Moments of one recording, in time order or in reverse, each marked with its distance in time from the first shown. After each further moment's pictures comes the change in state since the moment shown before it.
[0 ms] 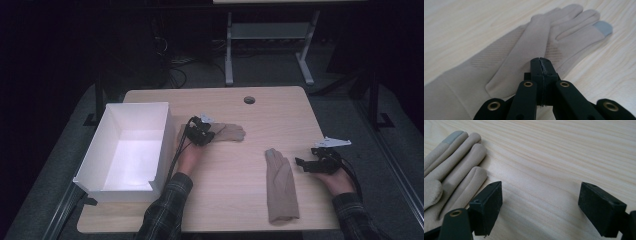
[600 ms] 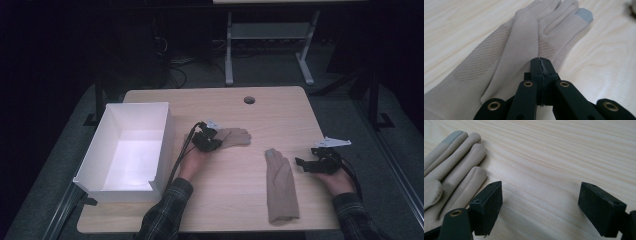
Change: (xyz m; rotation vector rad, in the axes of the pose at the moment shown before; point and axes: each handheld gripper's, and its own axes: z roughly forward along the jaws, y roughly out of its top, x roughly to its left) left arm -0.029 -0.003 -0.006 0.015 -0.148 0.017; right arm 0.000 0.000 0.000 0.000 -0.001 0.000
